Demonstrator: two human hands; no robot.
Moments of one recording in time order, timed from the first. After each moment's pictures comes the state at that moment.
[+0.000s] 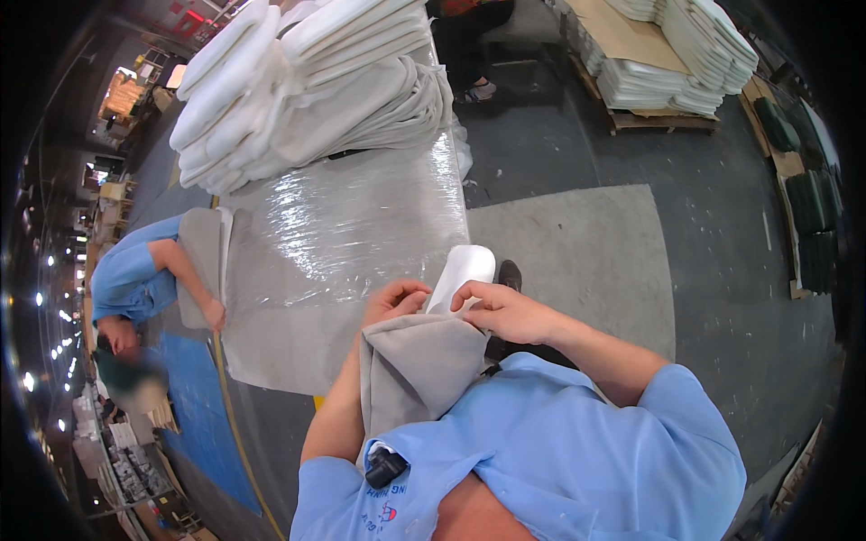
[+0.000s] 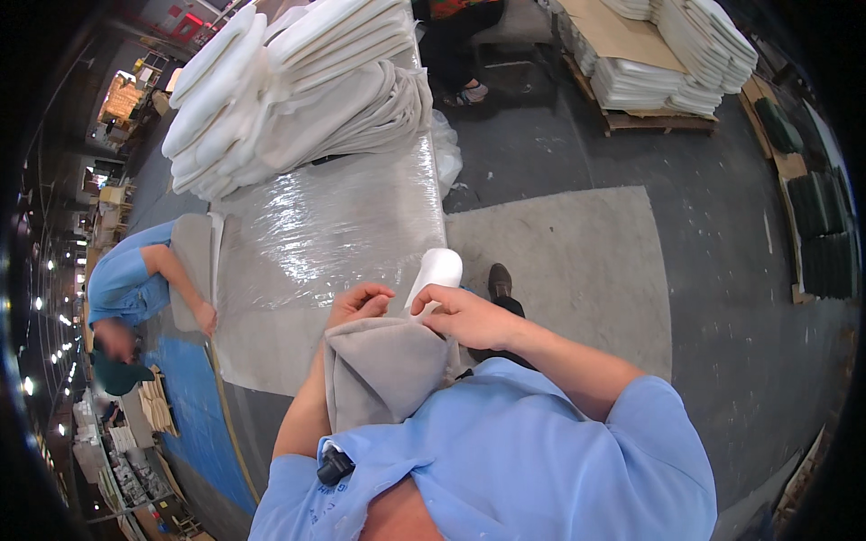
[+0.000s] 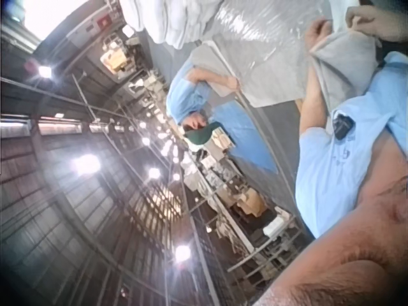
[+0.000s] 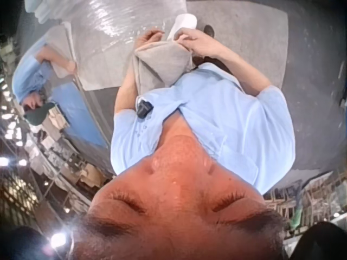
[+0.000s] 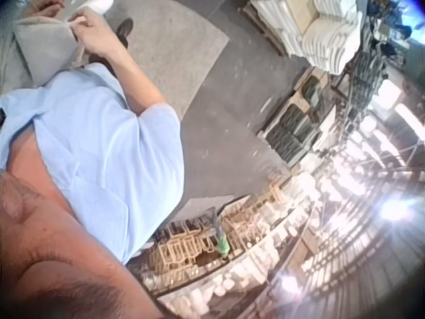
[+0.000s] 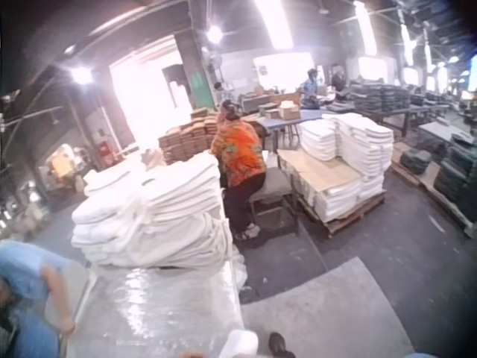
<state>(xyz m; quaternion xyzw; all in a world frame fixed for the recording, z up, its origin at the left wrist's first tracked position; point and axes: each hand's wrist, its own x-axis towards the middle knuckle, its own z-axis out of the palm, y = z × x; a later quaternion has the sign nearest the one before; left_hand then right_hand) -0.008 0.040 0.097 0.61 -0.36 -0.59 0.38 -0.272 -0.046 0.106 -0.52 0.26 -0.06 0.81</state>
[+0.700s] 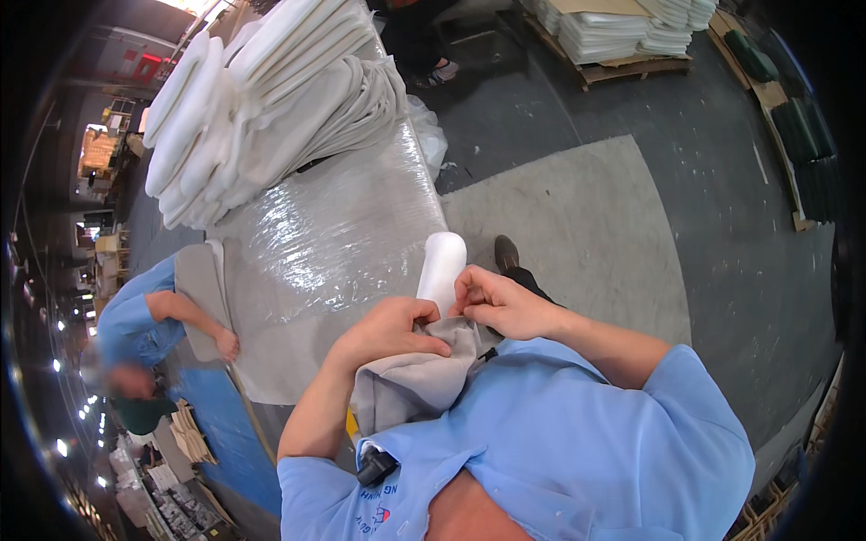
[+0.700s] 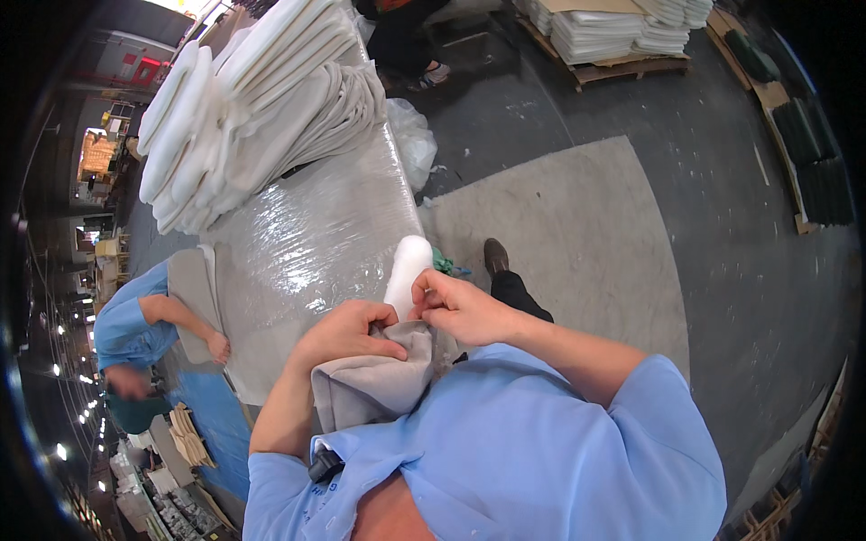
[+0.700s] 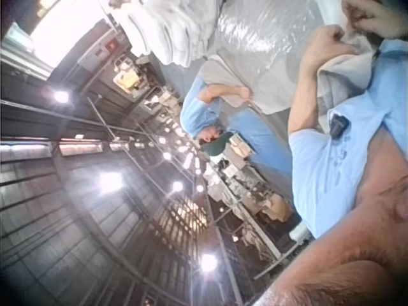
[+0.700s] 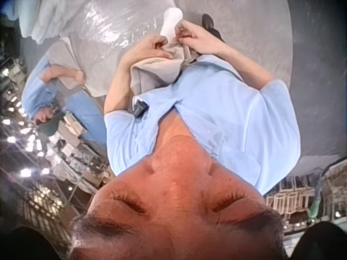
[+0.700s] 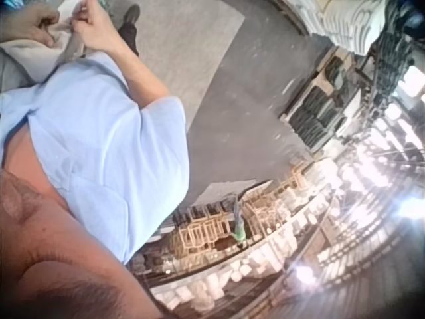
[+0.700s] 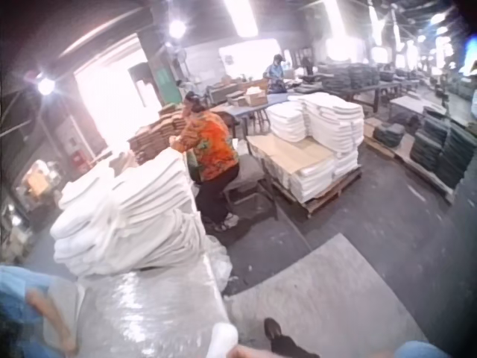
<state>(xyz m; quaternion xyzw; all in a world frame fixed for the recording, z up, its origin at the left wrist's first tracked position) -0.066 -0.003 0.202 0.56 -0.61 -0.55 -0.09 -0.299 -0.024 0.090 -0.50 0.23 -0.23 0.81</state>
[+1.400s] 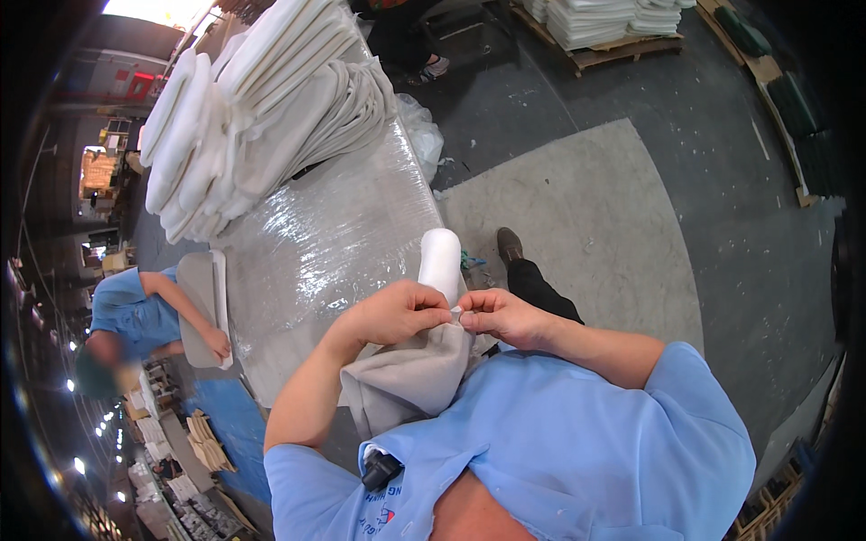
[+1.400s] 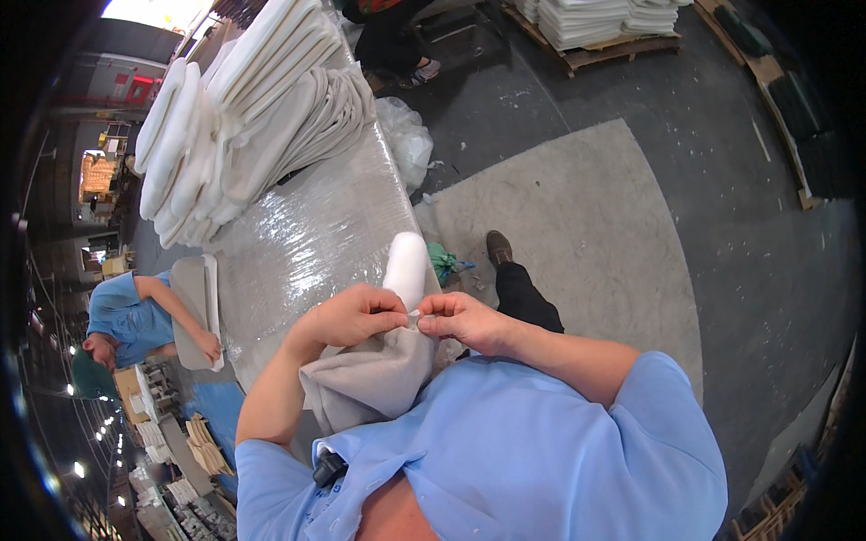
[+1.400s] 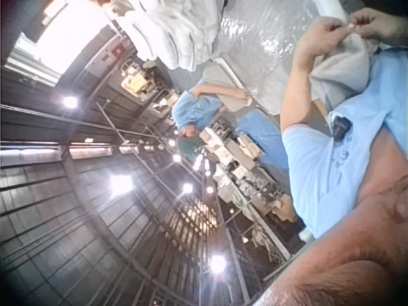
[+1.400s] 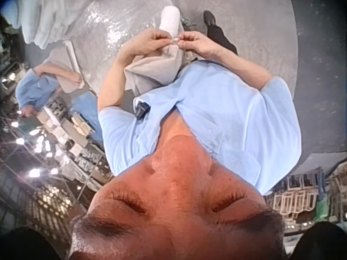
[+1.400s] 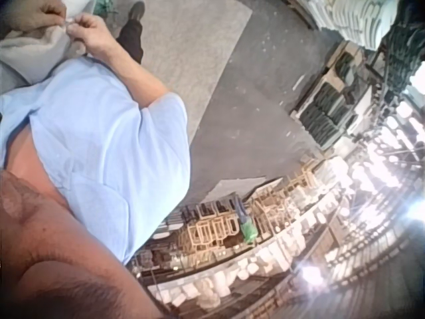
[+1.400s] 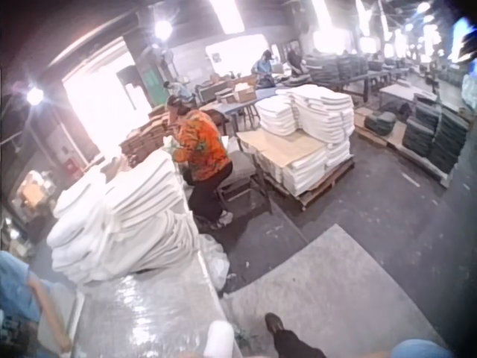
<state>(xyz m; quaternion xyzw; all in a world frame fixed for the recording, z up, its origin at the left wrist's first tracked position) -0.071 -0.024 0.184 0.51 -0.60 -0.61 -0.06 -0.301 0.011 0.052 -0.24 0.19 -0.19 0.93</state>
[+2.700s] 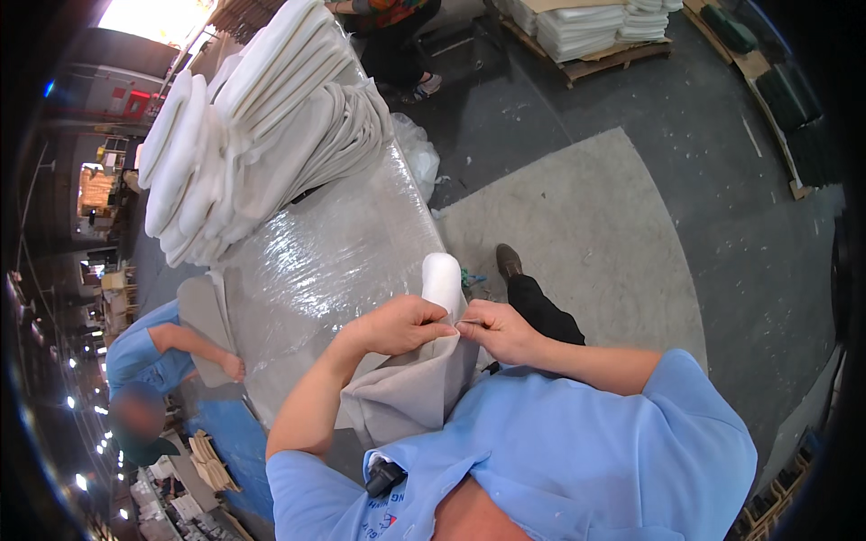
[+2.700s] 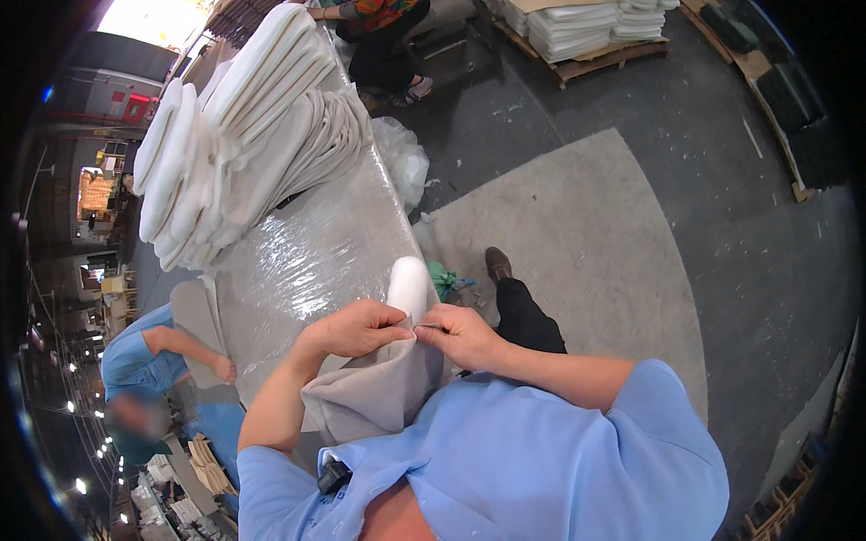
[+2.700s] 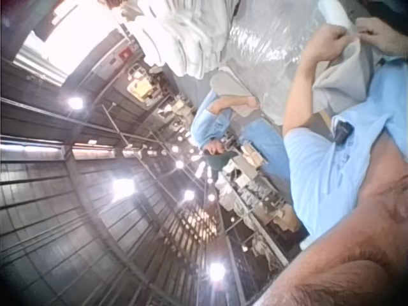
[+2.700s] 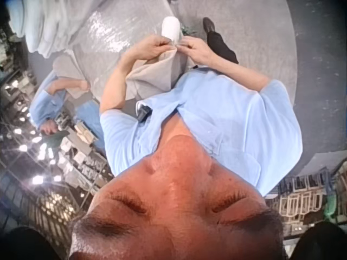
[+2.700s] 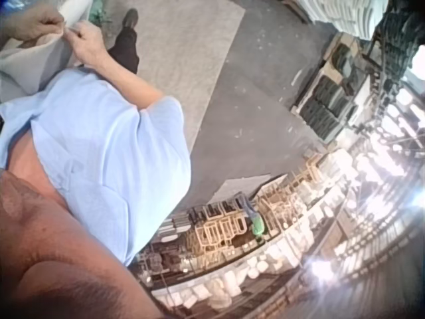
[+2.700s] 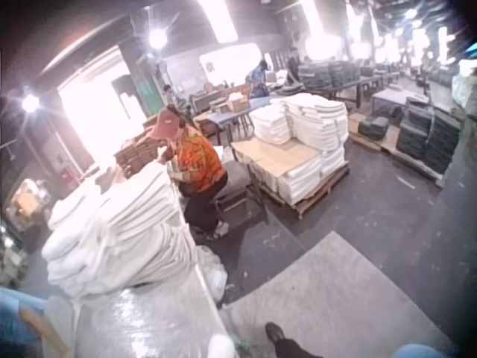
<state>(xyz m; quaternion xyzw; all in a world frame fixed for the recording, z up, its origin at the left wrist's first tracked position) -0.064 -0.050 0.176 0.45 -0.69 -0.56 -0.12 -0.288 0.001 0.062 -0.60 0.33 -0.28 0.67</state>
